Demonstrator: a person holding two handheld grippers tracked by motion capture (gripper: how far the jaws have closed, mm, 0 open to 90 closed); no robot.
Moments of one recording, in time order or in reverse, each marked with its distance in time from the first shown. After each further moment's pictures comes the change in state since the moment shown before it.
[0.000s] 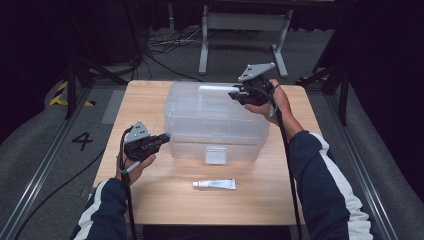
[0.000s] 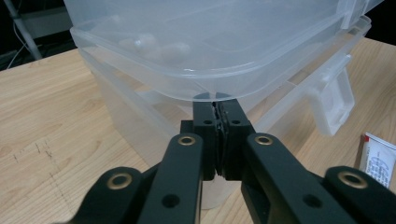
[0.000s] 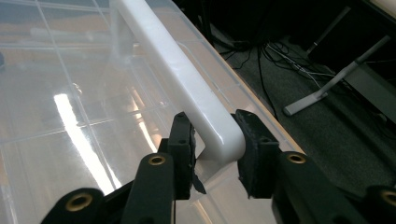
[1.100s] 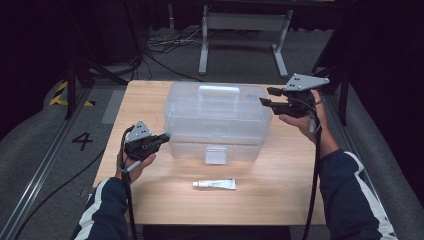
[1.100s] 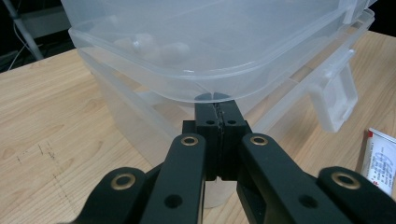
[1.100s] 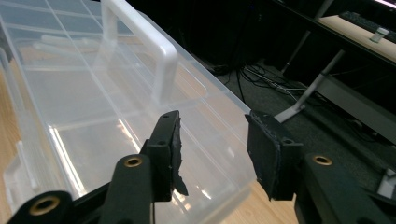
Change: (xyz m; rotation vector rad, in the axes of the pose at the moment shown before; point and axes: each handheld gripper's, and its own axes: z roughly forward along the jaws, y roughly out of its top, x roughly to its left) left arm 0.001 0.001 0.002 0.023 0.005 0.018; right arm -0.016 -0.066 -0.079 -0.149 -0.073 0.077
